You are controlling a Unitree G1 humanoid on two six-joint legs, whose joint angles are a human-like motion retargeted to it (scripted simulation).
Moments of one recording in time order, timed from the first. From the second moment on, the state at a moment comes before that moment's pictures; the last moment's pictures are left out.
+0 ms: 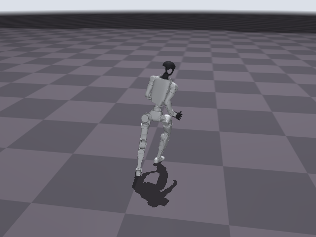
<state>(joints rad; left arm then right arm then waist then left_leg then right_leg) 0.15 0.06 0.05 0.20 -0.54 -0.40 -0.73 0.38 -0.04 -0.10 0.44 0.05 -0.56 0.10 -0.33 0.15 -0.01 0.03 0.06 0.34 0.05 -0.11 -0.16 -0.69 0.00 -0.35 0.50 0.02 -0.07</state>
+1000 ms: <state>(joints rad) 0.19 0.04 0.14 0.28 -0.88 -0.32 -0.75 0.53 -0.10 -0.19 0.49 0.17 -0.64 0.16 -0.49 0.10 0.03 0.03 0.02 0.22 0.64 0.52 -0.26 -0.81 -0.05 -0.24 0.43 -0.12 -0.05</state>
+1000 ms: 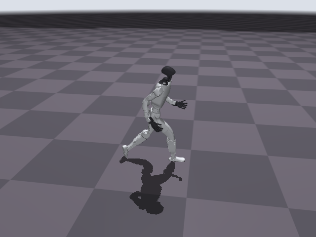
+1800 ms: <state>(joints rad) 0.11 -0.02 0.11 0.32 -0.88 -0.36 -0.72 0.50 -0.02 -0.28 0.45 0.03 -0.70 -0.06 -0.43 0.16 0.02 0.08 -0.04 0.07 0.62 0.52 -0.26 -0.76 -0.04 -0.09 0.35 -0.12 0.02</state>
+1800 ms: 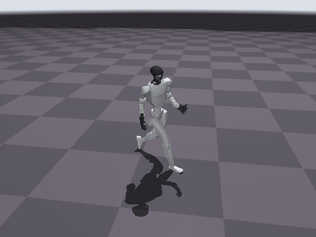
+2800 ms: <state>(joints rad) 0.34 -0.09 0.06 0.20 -0.88 -0.15 -0.81 0.35 -0.03 -0.18 0.28 0.35 -0.65 -0.05 -0.13 0.04 -0.13 -0.20 -0.03 0.16 1.25 0.07 0.03 -0.42 -0.08 -0.07 0.60 -0.30 0.00</state>
